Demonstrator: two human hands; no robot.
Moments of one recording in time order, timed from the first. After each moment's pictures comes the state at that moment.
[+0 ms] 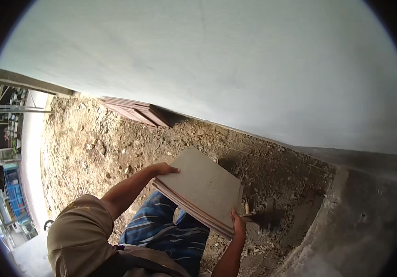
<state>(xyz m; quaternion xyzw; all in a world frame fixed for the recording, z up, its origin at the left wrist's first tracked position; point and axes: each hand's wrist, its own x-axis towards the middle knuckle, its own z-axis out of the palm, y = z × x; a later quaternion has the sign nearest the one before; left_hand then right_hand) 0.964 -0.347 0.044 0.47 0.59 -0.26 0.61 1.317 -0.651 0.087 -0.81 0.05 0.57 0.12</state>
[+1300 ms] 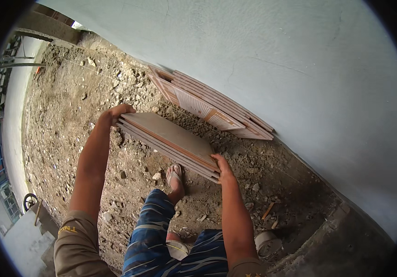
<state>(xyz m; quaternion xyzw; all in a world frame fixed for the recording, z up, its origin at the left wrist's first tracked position) 0.321 -0.049 -0.150 0.19 0.70 -0.03 0.69 0.780 -0.211 -0.138 -0.71 0.03 0.70 0.05</state>
